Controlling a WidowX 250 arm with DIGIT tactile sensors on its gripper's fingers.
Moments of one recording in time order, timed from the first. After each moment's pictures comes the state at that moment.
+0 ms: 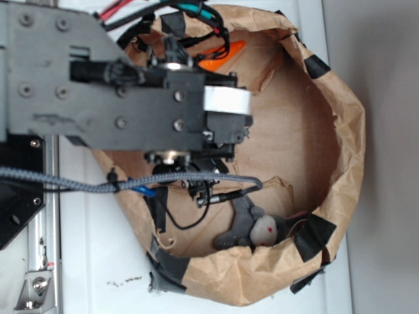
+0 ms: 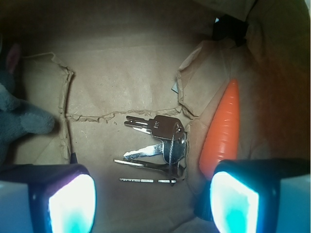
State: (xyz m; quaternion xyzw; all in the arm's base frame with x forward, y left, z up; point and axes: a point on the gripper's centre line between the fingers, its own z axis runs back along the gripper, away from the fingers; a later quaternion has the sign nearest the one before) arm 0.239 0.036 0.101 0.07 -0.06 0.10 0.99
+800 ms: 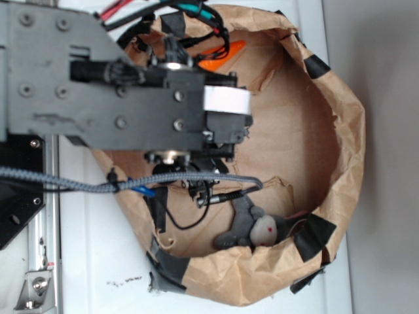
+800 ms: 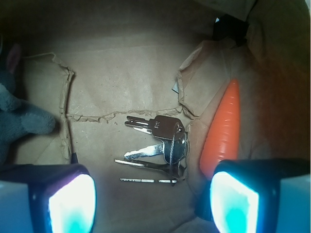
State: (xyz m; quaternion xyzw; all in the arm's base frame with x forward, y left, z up) arm 0.240 0.036 0.101 0.07 -0.06 0.10 0.99
